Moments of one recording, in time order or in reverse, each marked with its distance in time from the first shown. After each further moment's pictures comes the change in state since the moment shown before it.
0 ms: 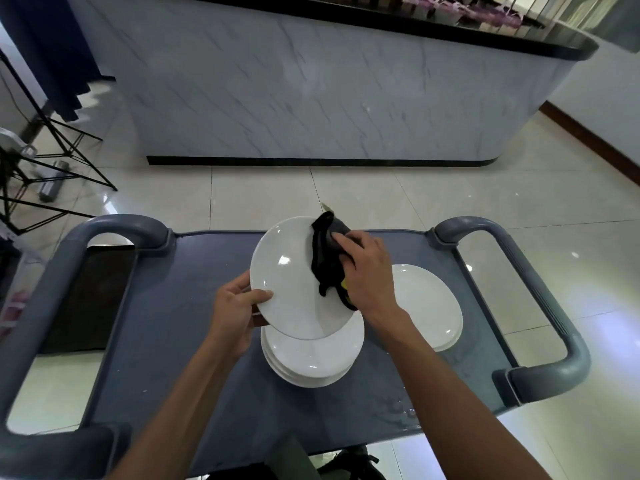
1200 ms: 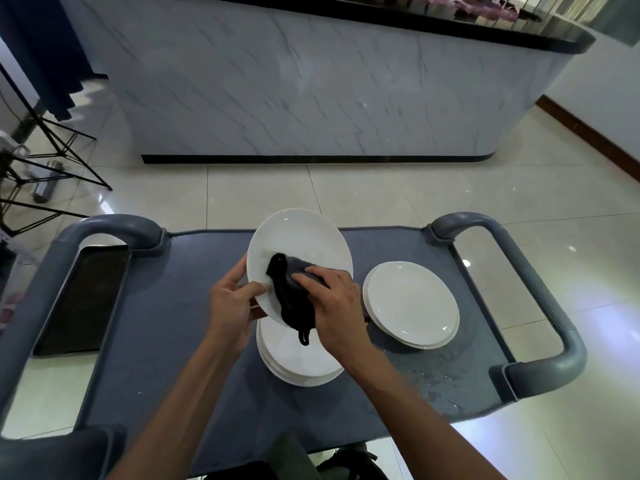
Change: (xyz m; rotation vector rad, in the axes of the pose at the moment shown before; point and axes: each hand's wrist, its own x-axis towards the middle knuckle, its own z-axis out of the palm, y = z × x) left_hand 0.002 0.002 0.010 -0.020 0.002 0.098; right_hand -0.061 -0.022 0.025 0.070 -0.005 -0.174
